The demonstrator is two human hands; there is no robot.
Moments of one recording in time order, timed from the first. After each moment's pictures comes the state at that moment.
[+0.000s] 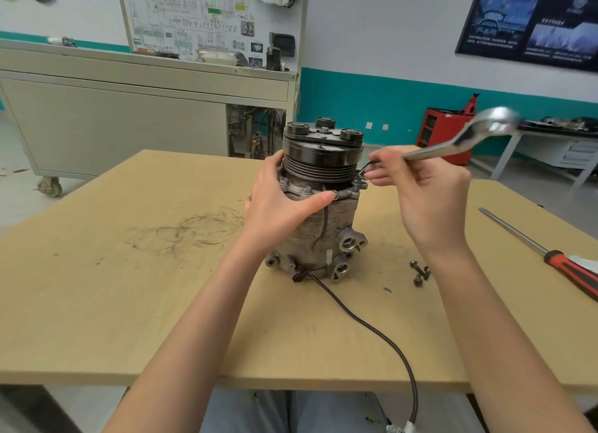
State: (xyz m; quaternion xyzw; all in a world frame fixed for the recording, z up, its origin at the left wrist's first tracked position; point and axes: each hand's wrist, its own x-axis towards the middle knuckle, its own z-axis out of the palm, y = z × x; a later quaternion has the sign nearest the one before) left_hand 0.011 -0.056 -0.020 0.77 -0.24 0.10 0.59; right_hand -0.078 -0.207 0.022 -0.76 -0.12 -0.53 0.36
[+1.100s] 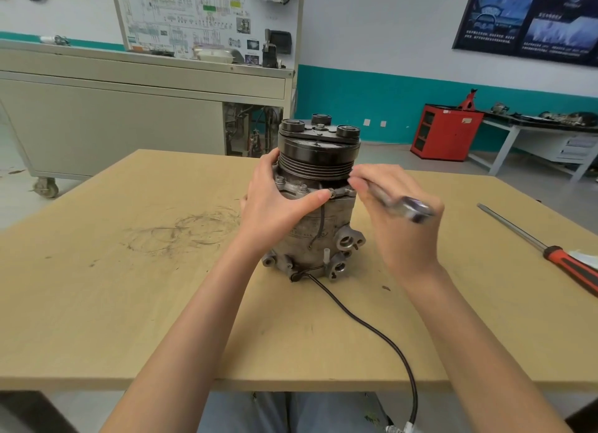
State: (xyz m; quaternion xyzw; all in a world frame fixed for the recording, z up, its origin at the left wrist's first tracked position) left_hand 0.018 -0.058 -0.026 0.75 -0.24 0.11 0.60; right_hand -0.075 -0.194 -0.007 -0.78 -0.14 -0.59 0.16
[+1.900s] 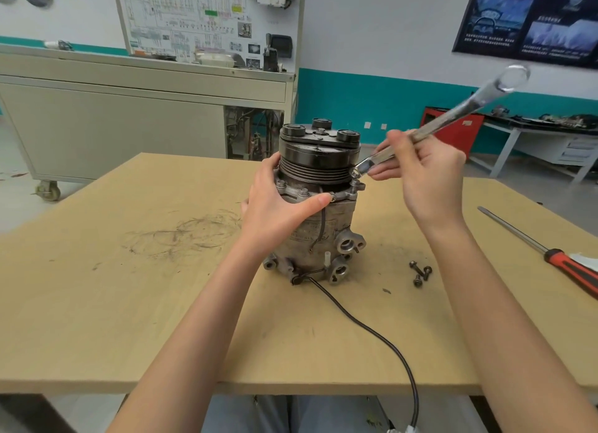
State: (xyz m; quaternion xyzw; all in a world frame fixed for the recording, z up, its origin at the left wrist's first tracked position) left_hand 0.010 -0.057 -0.020 0.76 -0.23 0.10 0.60; right_hand -0.056 -0.228 0.032 -0.76 -0.07 -0.50 0.41
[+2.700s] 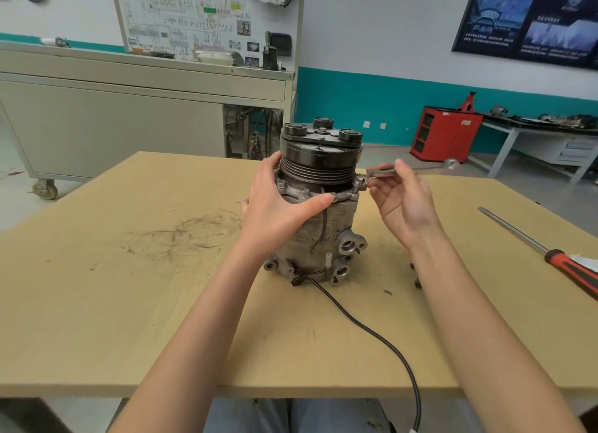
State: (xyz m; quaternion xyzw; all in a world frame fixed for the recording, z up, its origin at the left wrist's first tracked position) left_hand 0.010 -0.056 -0.021 0.76 -0.24 0.10 0.60; right_hand -0.032 -0.246 -0.005 -0.51 -0.05 -0.25 0.82
